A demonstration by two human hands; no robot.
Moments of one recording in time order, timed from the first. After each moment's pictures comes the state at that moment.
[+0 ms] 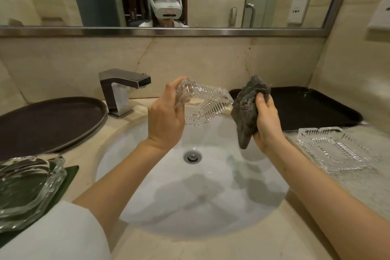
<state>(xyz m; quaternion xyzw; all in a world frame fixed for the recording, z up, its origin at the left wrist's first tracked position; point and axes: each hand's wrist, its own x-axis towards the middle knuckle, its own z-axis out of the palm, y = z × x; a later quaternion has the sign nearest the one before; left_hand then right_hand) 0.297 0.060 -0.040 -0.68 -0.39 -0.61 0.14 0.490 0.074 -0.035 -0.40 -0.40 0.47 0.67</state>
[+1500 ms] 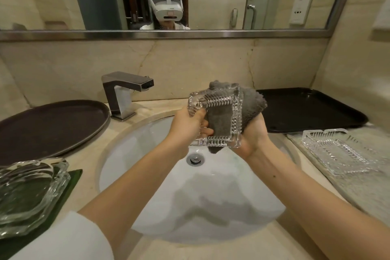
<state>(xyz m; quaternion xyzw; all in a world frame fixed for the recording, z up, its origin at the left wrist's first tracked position) 0.326 0.047 -0.028 -0.51 -0.52 -0.50 -0.46 0.447 0.041 -0.020 -0.22 -0.27 0.74 0.58</state>
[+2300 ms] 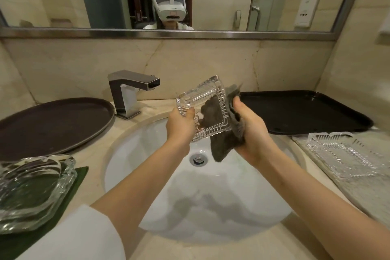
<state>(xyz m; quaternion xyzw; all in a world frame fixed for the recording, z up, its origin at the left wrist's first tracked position) 0.317 0.061 -0.035 -0.40 -0.61 -0.57 -0.38 0.438 0.031 -0.018 -0.31 -0.42 0.66 0.55</state>
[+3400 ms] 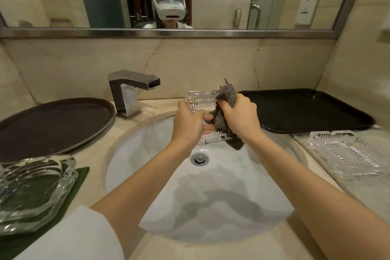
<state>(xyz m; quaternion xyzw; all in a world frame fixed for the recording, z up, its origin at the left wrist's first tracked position) 0.322 0.047 -0.028 -0.47 -0.52 -0.57 -0.44 0.434 0.082 -0.023 -0.63 -0.64 0.14 0.42</state>
